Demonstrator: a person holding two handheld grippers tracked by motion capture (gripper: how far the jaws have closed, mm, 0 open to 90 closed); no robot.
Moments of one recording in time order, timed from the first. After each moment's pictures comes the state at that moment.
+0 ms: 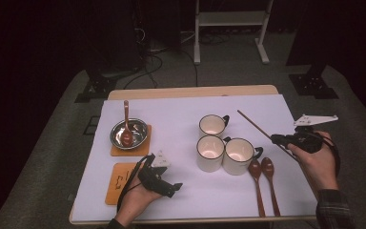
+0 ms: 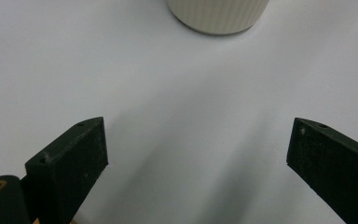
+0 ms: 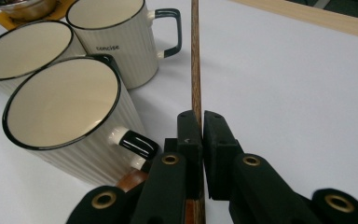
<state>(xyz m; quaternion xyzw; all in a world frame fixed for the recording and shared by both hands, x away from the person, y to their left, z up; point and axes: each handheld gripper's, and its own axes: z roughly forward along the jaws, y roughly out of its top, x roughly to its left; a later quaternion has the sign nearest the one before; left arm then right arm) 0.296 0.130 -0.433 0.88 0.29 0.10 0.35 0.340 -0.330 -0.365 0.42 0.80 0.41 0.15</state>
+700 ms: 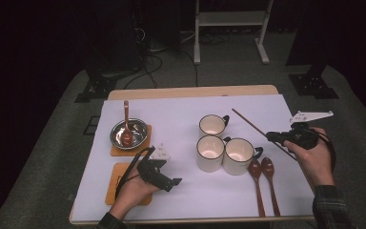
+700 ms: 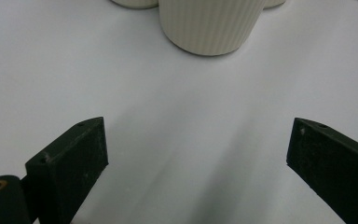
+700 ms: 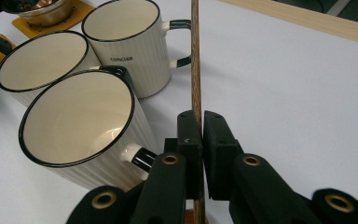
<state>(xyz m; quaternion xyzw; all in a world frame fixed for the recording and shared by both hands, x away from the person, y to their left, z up) 0.313 0.131 -0.416 0.90 0.25 0.08 0.36 0.349 -0.322 -0.360 0.40 0.80 0.42 0.13</state>
